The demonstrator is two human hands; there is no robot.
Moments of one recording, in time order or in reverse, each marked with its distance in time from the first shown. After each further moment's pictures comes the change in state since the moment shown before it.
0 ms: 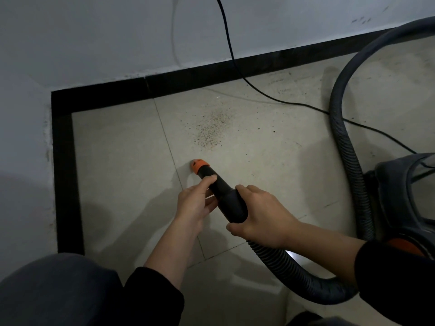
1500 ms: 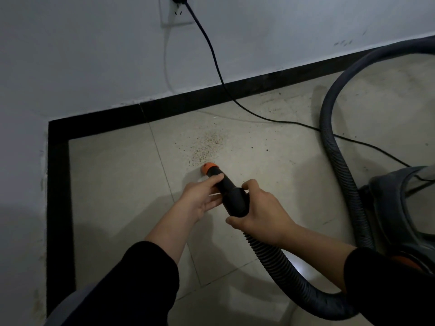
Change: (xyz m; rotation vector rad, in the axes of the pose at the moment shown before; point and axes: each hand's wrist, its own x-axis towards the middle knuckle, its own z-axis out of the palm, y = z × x) left_hand 0.029 0.042 0.044 0.198 -0.169 -0.049; right_hand 0.022 0.018 -0.023 0.174 0.160 0.144
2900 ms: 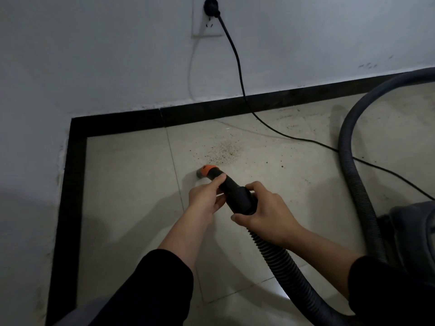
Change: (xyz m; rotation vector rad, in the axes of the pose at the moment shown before) left_hand 0.025 0.008 -0.009 -0.245 0.186 0.090; right_hand 0.038 -0.010 -0.001 0.049 -0.005 -0.034
